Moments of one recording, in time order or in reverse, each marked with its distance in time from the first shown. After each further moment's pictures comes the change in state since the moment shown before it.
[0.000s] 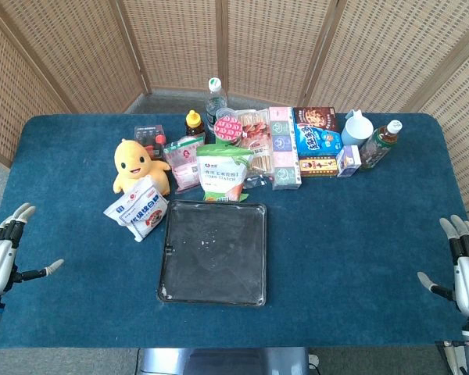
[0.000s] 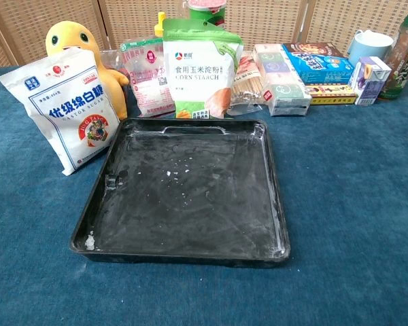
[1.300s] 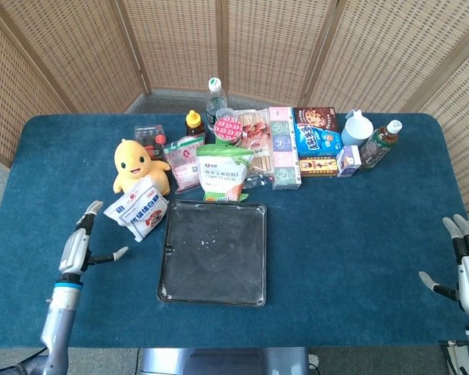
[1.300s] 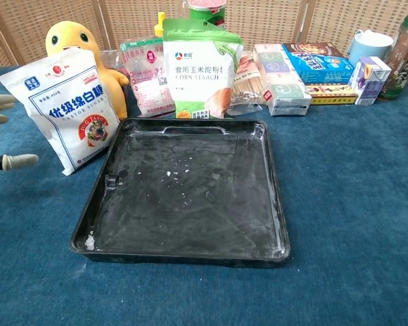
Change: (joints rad) left arm -0.136 -0.403 -0.111 0.127 -0.180 -0.199 0.051; right arm -0.001 0.020 0.003 -0.003 0.005 -0.009 0.060
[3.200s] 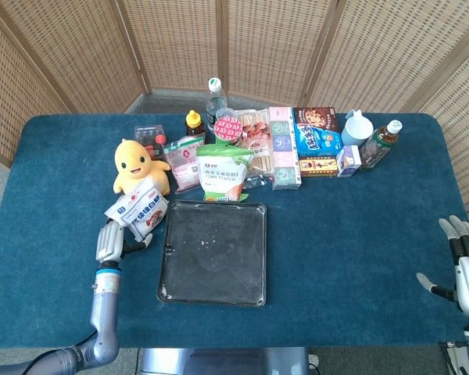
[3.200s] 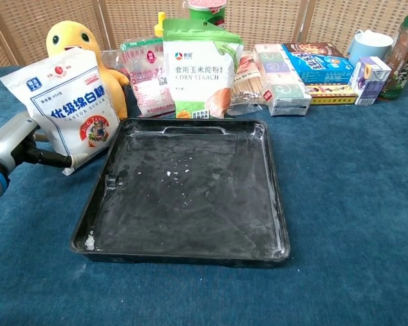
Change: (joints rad) left arm -0.117 -0.250 -0.146 0.042 -0.215 -0.001 0.396; right arm 0.002 0.005 -0.008 0.003 -0.014 -0.007 0.020
